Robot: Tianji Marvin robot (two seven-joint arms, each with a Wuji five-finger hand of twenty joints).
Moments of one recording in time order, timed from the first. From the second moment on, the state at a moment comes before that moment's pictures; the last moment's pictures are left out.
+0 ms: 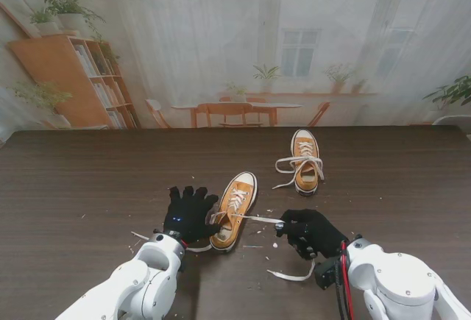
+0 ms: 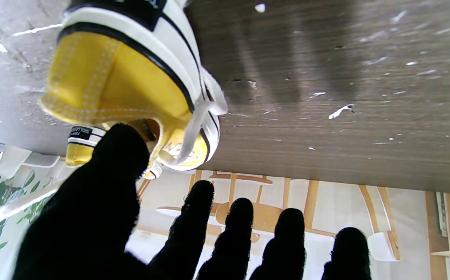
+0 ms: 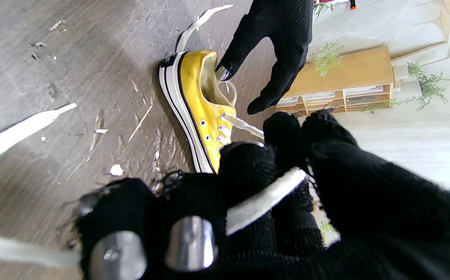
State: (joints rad) left arm 1.64 -1.09 -0.95 -1.75 1.02 0.31 0.09; right arm -1.98 -1.12 1.42 -2.03 0.23 0.36 0.24; left_hand 0.77 -0.42 0.34 0.07 0.51 0.19 0.24 0.35 0.38 0.24 0.23 0.40 0.28 0.34 0.16 0.45 0.04 0.45 0.19 0.57; right_hand 0.64 -0.57 1.02 -0.30 0.83 0.03 1.12 0.53 1.31 0.06 1.22 0.72 1.27 0.11 1.71 0.86 1.14 0.44 1.80 0.94
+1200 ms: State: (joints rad) left arm 1.46 -1.10 -0.81 -1.54 0.96 0.30 0.17; right arm -1.98 -1.13 1.42 -2.02 0.23 0.37 0.23; left_hand 0.97 -0.32 0.30 -0.02 0.78 0.09 0.60 0.34 0.65 0.19 0.35 0.40 0.40 0.32 0.35 0.45 0.20 0.45 0.23 0.59; right_hand 0.65 -0.57 1.02 -0.30 0.83 0.03 1.12 0.53 1.31 0.06 1.22 0.72 1.27 0.11 1.71 0.86 1.14 0.44 1.80 0.94
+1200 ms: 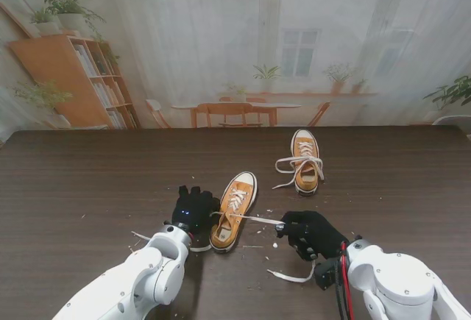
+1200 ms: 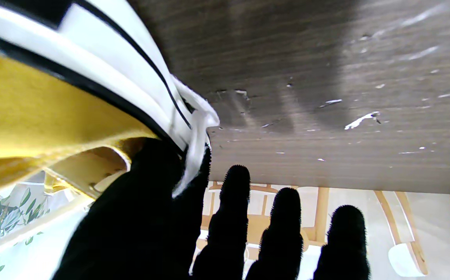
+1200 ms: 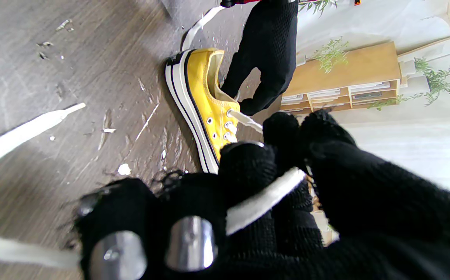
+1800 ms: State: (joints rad) left arm 1.48 -1.17 -0.87 -1.43 0.65 0.08 0.38; right arm -1.98 -1.13 1.42 -2.02 0.23 0.37 0.23; left_hand 0.72 -0.35 0.68 0.22 0.71 0.15 1.25 0.94 0.92 0.22 0.59 0.57 0.67 0.34 0.57 0.46 0.39 0.44 0.45 0.56; right_hand 0.65 -0.57 1.02 -0.30 0.83 0.03 1.12 0.53 1.31 0.06 1.22 0.72 1.27 0.11 1.71 0.86 1.14 0.44 1.80 0.94
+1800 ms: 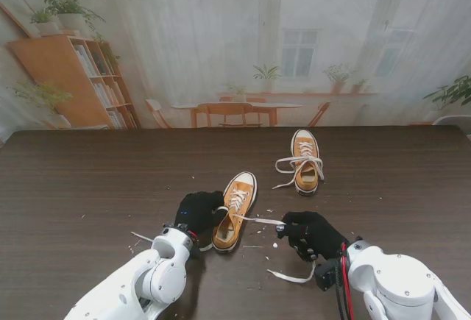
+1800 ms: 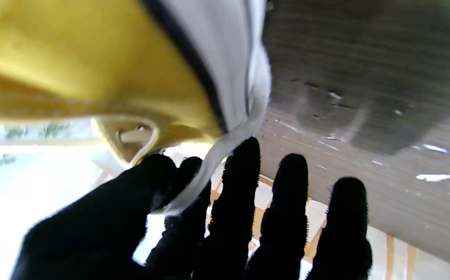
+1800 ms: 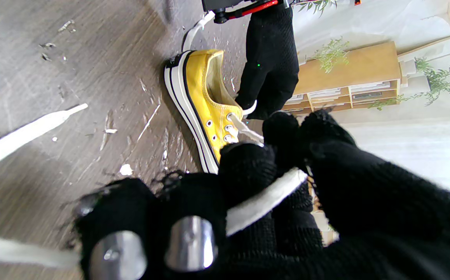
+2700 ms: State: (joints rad) left arm 1.48 -1.31 -0.88 -1.34 0.22 -0.14 0.57; right arm -1.99 -1.13 1.42 -2.03 0.23 0.38 0.22; left_hand 0.65 -0.36 0.71 0.30 1.01 0.14 1.31 1.06 1.23 0.20 0.71 0.64 1.02 0.30 0.77 0.47 0.51 0.53 0.98 0.47; right_hand 0.65 -0.57 1.02 -0.30 0.83 0.03 1.12 0.53 1.31 0.06 1.23 0.72 1.27 0.11 1.71 0.86 1.14 0.44 1.80 0.94
